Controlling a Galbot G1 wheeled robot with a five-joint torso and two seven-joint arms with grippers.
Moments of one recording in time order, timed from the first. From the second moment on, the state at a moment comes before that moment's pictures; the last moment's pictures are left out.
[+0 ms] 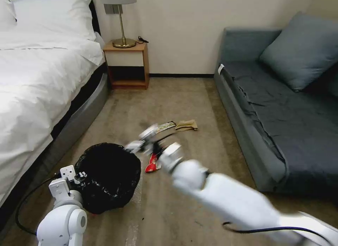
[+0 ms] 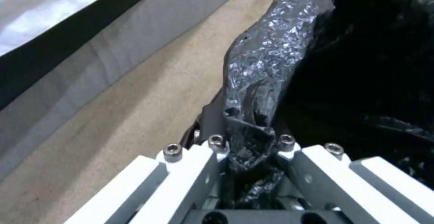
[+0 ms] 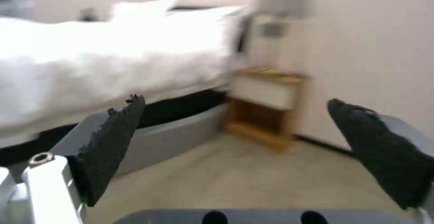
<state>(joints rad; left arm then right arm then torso) 1.46 -1.53 -0.78 -2.18 -0.24 0.67 -0.27 -0.70 0.94 -0.21 1.94 0.54 -0.03 0.25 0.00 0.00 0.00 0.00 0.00</state>
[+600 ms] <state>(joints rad) 1.46 -1.51 -0.81 -2.17 -0.26 0.66 -0.26 -1.45 1.09 0.14 2.28 0.12 -0.02 0.45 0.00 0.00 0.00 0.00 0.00</state>
